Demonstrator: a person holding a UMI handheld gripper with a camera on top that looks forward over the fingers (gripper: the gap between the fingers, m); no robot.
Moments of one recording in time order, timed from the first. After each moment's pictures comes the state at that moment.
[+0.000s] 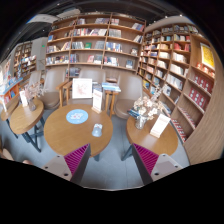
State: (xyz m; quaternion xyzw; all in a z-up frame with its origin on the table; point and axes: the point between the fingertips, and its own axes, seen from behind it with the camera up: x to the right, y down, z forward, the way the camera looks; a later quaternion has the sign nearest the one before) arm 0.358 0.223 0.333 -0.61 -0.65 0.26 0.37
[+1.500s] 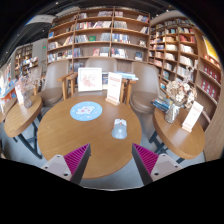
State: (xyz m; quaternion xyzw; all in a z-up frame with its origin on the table) arm 0.207 0.129 0.122 -0.61 -0.65 0.29 0.34
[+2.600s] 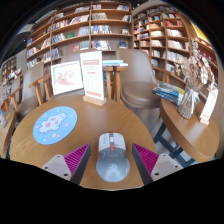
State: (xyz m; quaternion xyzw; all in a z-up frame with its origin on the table) arm 0.000 0.180 -0.009 -0.68 -0.58 0.28 0.33
